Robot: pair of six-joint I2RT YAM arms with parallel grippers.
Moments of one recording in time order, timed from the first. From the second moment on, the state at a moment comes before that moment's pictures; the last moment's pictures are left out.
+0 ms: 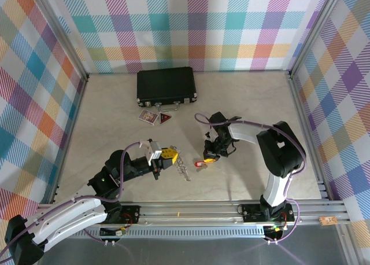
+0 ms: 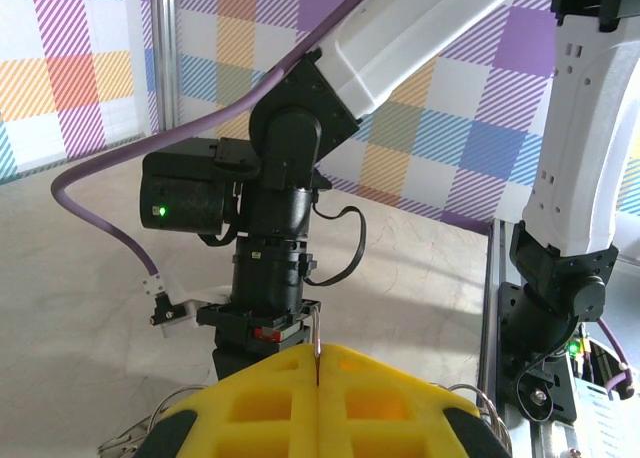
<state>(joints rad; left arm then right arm) -0.84 0.61 0.36 0.21 0.31 -0.11 0.56 1.80 1.03 -0.71 -0.53 0.50</state>
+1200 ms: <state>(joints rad) -0.83 0.58 0.35 0.22 0.31 -0.13 0.95 1.36 0.46 0.04 0.31 0.72</state>
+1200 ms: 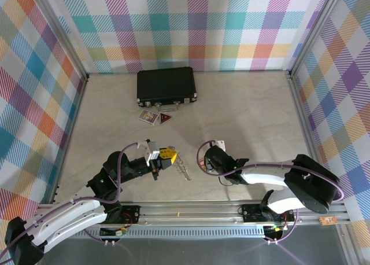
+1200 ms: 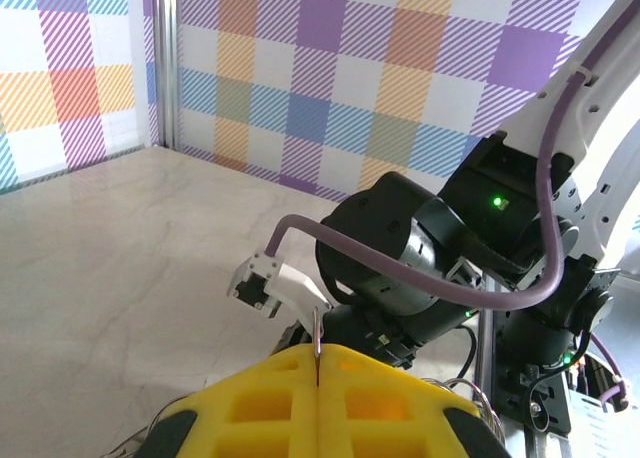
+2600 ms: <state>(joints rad) -0.83 0.55 0.34 0.23 0.32 -0.13 0.51 1.64 0.86 -0.59 -0.47 0.62</state>
